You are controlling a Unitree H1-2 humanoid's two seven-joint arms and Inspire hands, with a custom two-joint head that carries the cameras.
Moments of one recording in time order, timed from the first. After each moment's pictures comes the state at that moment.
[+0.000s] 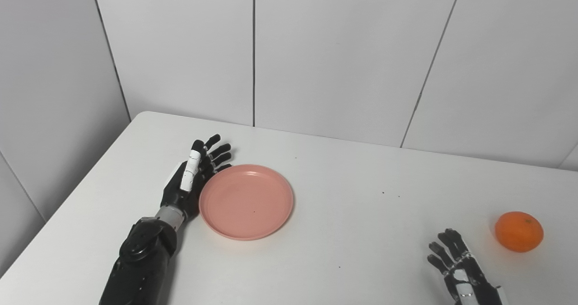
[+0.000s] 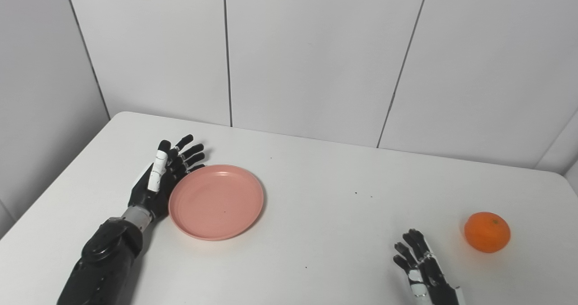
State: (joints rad) left arm -0.36 0.22 0.18 0.35 -0.35 0.07 -0.24; right arm 0.16 -0.07 0.00 -0.15 0.19 -0.15 0.14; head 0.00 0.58
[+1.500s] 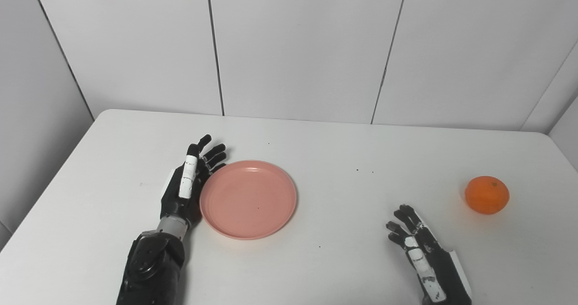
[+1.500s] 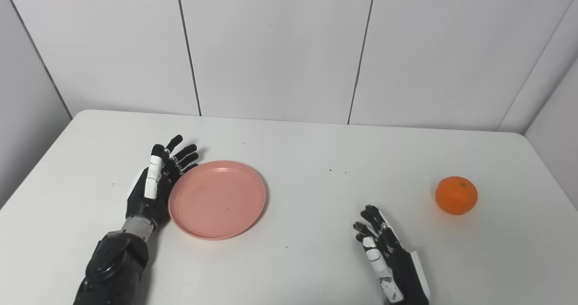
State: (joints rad) left arm -0.29 0.08 0.13 0.19 -0.31 0.14 -0.13; right arm 0.17 -0.04 0.06 -0.19 0.11 -0.05 0.08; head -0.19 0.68
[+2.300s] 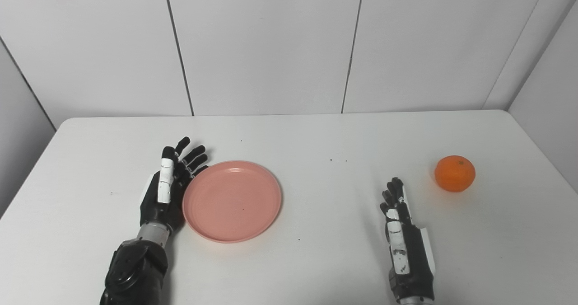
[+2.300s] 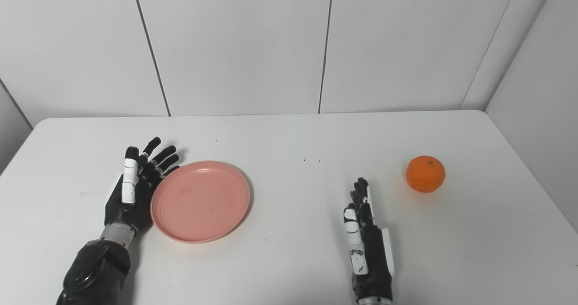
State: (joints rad) left arm -0.29 0.05 0.11 0.17 -0.33 0.19 -0.14; right arm 0.16 0.11 0.07 -0.15 -0.06 -0.18 -0.12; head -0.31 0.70
